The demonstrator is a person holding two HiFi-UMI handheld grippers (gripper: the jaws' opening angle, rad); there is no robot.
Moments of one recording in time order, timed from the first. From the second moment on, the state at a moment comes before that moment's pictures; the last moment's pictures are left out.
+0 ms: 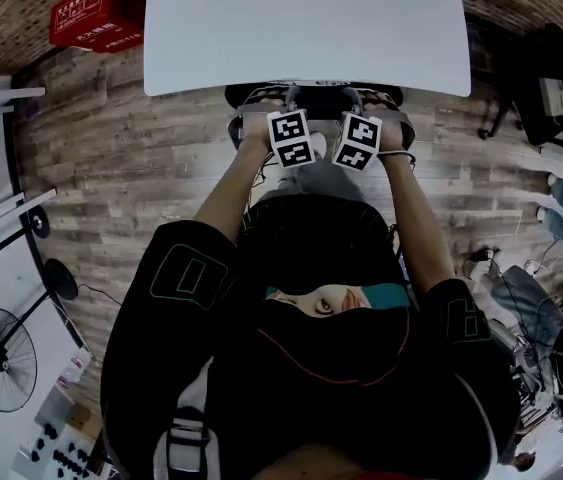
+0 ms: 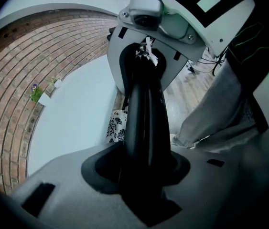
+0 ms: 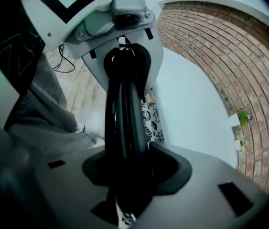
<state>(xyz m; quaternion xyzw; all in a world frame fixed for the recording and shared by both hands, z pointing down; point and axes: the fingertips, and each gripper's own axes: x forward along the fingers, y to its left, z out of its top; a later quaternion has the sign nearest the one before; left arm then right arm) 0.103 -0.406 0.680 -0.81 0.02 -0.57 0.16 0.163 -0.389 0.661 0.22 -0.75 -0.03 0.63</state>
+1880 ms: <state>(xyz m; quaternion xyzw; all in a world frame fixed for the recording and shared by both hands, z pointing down) 0.183 -0.568 0.417 -0.94 0.19 -0.26 0.09 0.200 -0.549 0.421 0.40 -0.87 0.00 0.28</state>
